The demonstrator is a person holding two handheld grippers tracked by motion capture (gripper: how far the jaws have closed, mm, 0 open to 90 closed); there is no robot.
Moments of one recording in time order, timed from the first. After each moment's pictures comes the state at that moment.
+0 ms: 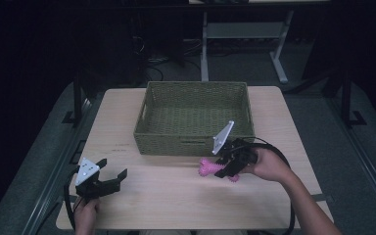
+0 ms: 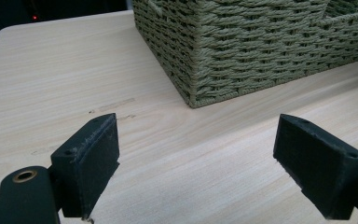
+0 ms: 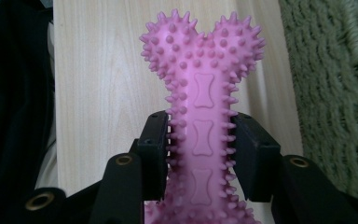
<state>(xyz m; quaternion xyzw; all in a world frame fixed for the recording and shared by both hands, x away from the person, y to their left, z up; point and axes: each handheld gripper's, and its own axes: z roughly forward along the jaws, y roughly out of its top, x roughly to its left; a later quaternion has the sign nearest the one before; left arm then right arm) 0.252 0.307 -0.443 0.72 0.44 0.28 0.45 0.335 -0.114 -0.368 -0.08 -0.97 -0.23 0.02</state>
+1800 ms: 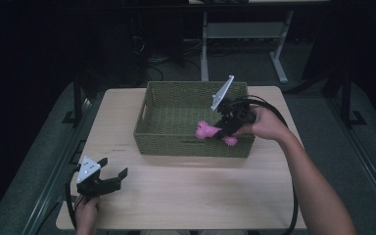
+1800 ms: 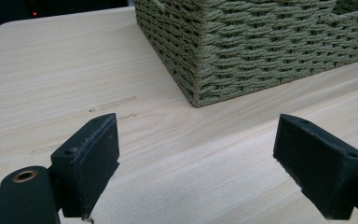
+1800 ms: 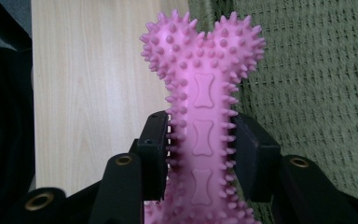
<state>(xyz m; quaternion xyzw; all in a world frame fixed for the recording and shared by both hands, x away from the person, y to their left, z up) 0.258 0.306 -0.445 0.72 0.45 0.27 0.45 0.414 -0.114 -0.302 -0.10 -0.97 -0.24 0.02</state>
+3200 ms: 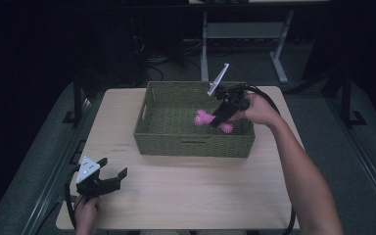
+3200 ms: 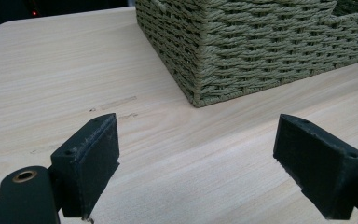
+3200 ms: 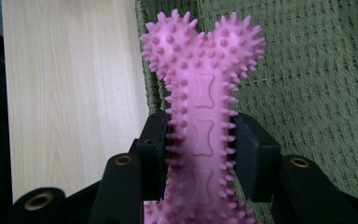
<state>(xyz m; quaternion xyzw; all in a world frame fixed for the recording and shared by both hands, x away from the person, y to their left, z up) 0.258 0.307 -0.445 0.72 0.45 0.27 0.45 0.467 -0.109 -0.309 -0.13 -0.96 -0.24 0.04</state>
